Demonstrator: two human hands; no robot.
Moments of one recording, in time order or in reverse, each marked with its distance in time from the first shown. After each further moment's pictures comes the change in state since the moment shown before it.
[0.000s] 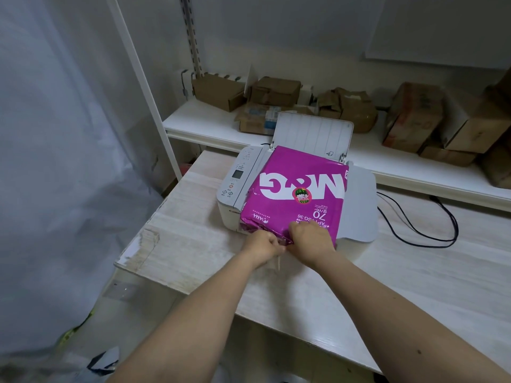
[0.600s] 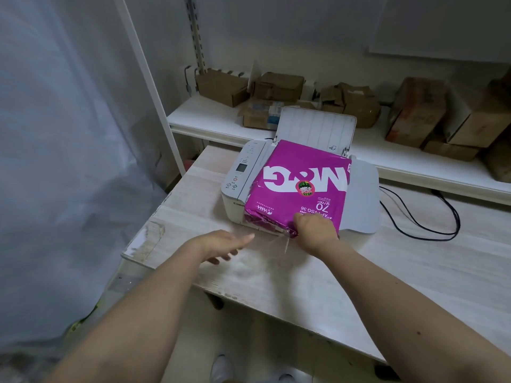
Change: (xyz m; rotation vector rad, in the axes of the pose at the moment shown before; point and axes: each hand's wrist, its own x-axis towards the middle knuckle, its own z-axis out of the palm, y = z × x) left_hand -0.045 -0.033 -0.087 0.129 -0.303 -0.253; right_hand -0.005 -0.002 -0.007 -0.023 -0.056 0.034
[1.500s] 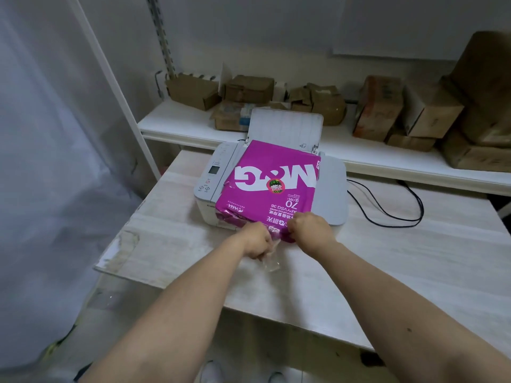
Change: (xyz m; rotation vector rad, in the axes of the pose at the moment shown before) left_hand 0.025 0.096 0.080 0.272 0.083 0.272; right_hand -0.029 0.051 0.003 -0.076 0.084 -0.054
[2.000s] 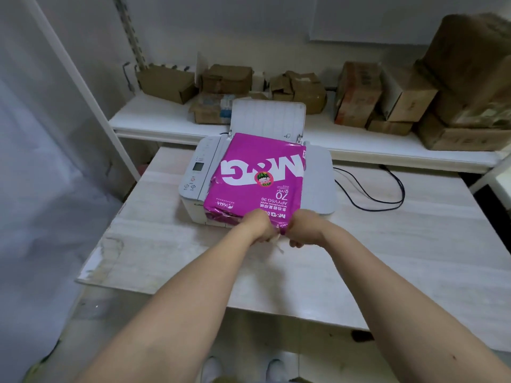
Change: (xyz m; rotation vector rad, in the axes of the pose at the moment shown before) left_hand 0.020 0.027 0.000 0.056 0.028 -0.124; right_hand -0.008 -0.008 -0.029 0.580 -0.398 0.307
